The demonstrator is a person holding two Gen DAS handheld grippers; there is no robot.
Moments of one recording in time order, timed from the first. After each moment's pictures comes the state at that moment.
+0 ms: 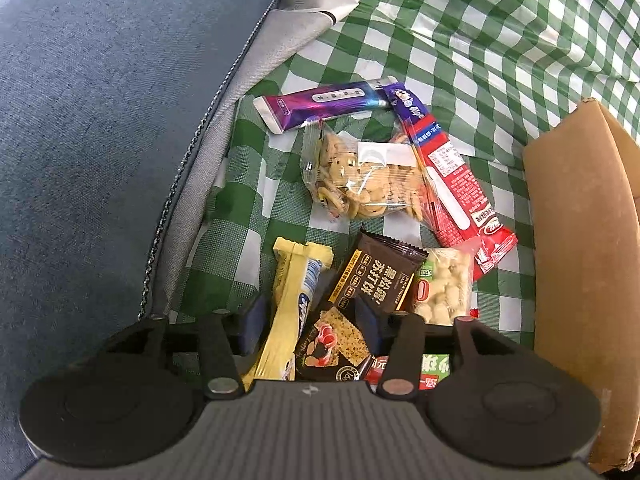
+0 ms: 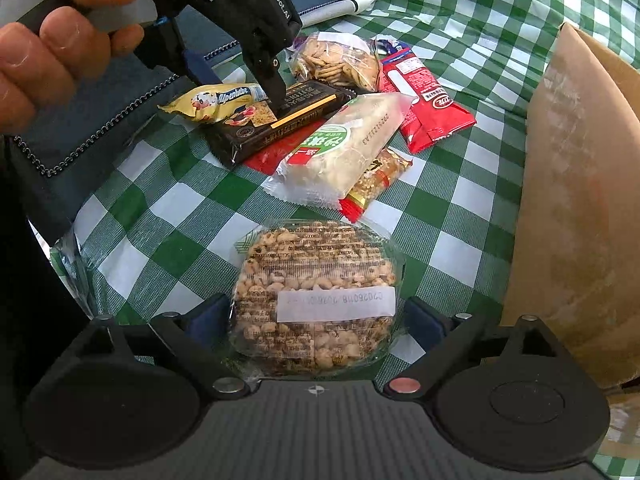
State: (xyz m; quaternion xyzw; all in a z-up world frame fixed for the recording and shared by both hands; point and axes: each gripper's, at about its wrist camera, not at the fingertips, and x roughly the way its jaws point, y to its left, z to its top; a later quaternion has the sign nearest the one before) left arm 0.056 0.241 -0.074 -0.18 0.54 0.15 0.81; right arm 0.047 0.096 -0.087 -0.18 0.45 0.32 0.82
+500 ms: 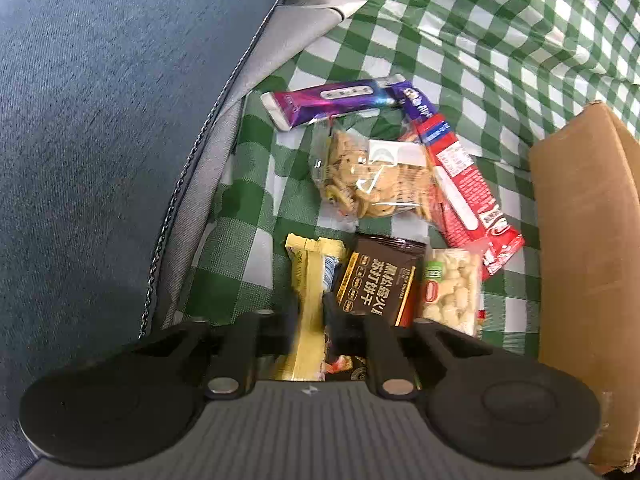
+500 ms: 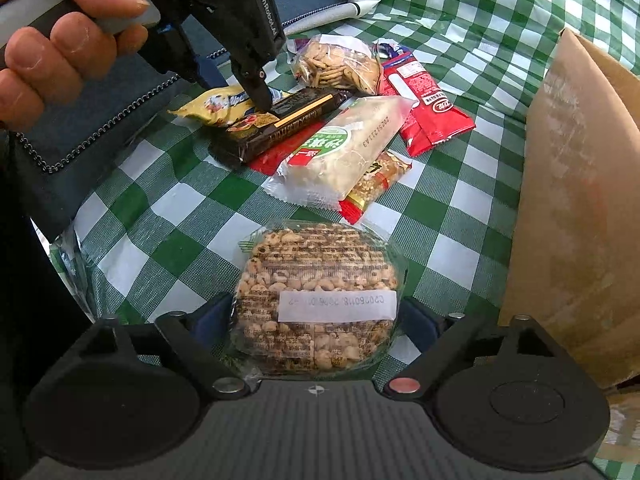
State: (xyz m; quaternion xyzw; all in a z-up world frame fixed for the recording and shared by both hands) left arm 0.056 0.244 -0.076 -0.18 0.54 0.15 0.81; right arm 0.046 0.078 -0.110 -0.18 0.45 0.32 0.82
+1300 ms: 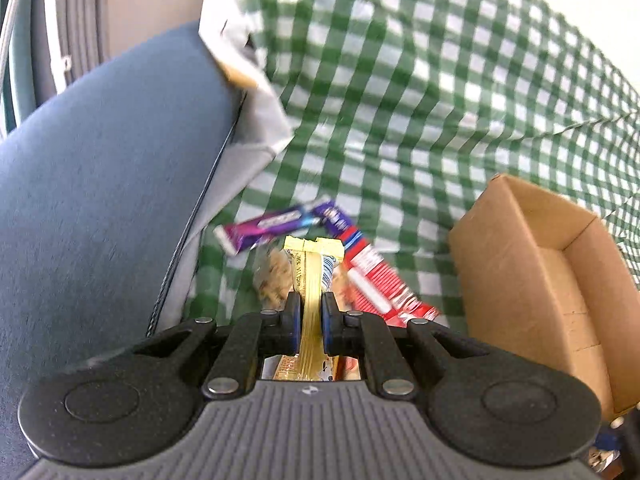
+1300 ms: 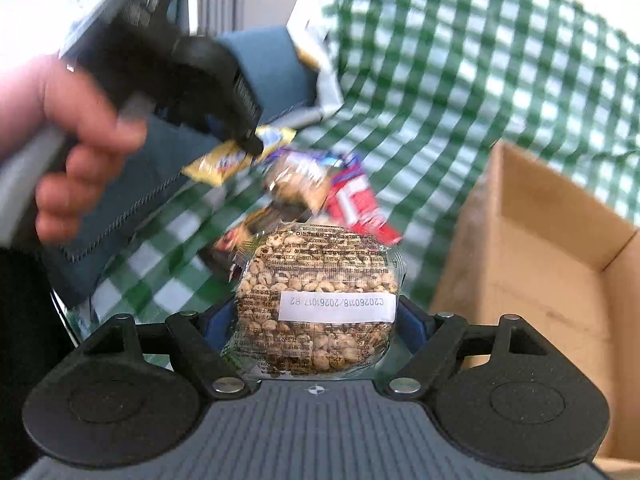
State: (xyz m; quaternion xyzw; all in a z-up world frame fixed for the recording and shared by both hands) left arm 0.033 0.201 -0.005 -0.13 0.38 0.13 0.90; right arm 0.024 0.054 -0.007 -0.19 0.36 0.29 0.87
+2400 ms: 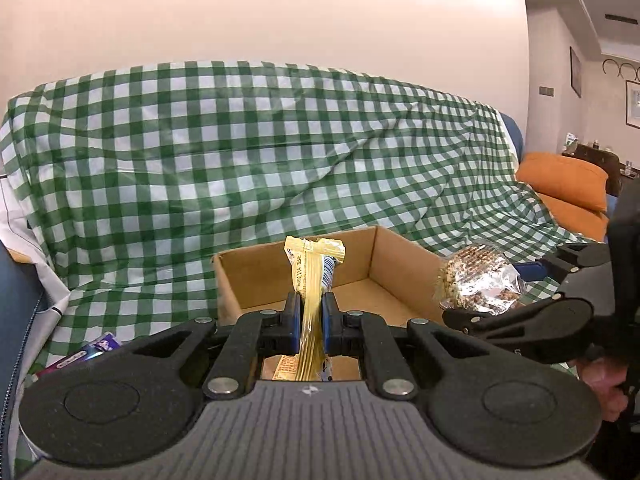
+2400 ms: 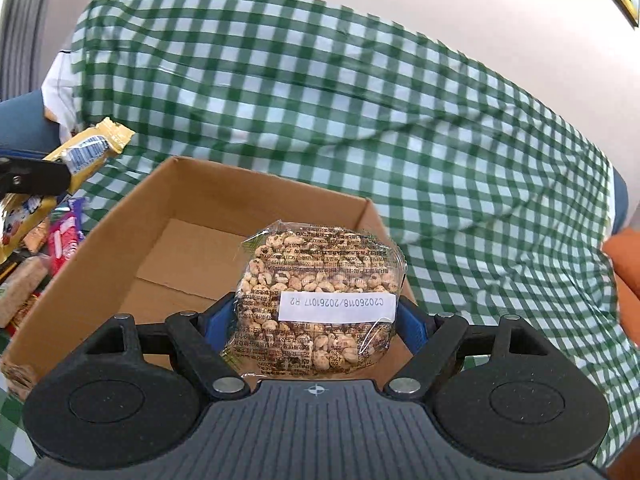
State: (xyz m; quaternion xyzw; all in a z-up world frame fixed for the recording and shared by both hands) left arm -0.001 -0.015 0.012 0.01 0.19 -0.09 0.98; right arm 0.071 -0.151 0.029 -0.18 0.27 0.03 0.95
